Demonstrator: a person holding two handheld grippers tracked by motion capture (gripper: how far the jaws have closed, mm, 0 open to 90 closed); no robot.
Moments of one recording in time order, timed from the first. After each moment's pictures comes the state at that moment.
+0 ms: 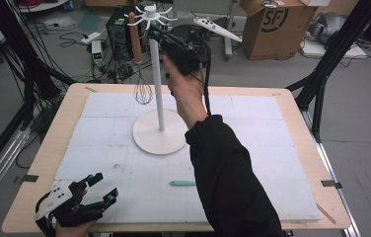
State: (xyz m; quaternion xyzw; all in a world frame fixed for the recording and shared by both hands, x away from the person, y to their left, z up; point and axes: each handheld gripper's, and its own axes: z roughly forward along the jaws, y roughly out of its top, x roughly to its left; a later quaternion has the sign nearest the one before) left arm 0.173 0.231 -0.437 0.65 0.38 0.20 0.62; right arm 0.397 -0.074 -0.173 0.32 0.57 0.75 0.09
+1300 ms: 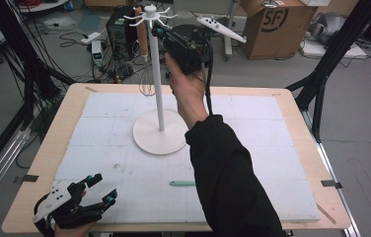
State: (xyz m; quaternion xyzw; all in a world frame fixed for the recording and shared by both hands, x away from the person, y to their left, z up) left arm 0.169 0.231 -0.435 0.65 0.38 0.20 0.63; right arm 0.392 -0.076 -0.168 0.33 0.56 0.75 0.12
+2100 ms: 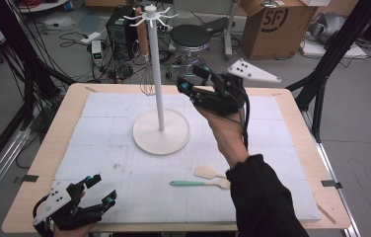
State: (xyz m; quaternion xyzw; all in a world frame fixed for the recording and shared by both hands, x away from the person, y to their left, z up) left arm 0.165 0.231 -0.434 0.66 0.38 0.21 0.62; right arm 0.329 -0.155 -0.219 0.27 0.65 0.70 0.16
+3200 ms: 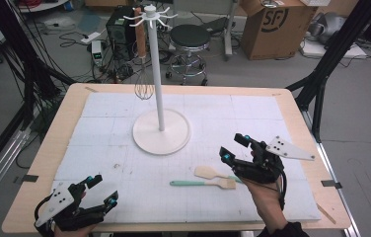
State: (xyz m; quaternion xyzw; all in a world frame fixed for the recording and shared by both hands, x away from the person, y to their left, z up) left arm 0.164 0.225 -0.432 0.67 0.37 0.22 0.61; right arm 0.246 -0.251 -0.339 0.35 0.67 0.63 0.17
